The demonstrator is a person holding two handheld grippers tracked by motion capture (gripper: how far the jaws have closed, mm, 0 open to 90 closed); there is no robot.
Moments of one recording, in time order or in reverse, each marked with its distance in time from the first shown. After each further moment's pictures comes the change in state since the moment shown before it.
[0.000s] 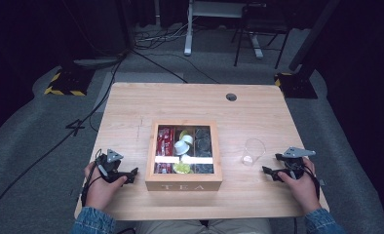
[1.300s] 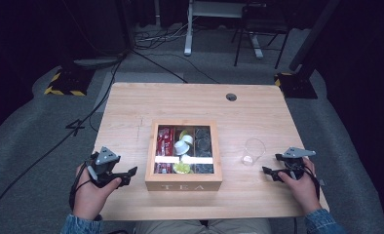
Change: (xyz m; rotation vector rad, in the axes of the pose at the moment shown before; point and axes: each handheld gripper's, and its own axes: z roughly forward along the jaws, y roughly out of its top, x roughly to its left) left arm -0.032 0.032 -0.085 -0.067 -0.112 0.055; right arm 0.000 0.000 0.000 -0.002 0.004 -0.003
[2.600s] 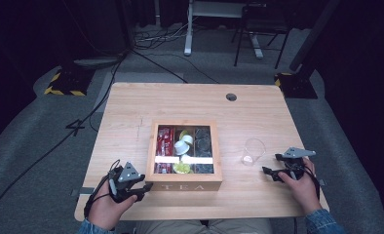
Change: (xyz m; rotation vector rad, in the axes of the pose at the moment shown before) left arm -0.048 -0.013 0.018 0.086 -0.152 0.173; right arm 0.000 0.000 0.000 -0.001 0.003 0.000
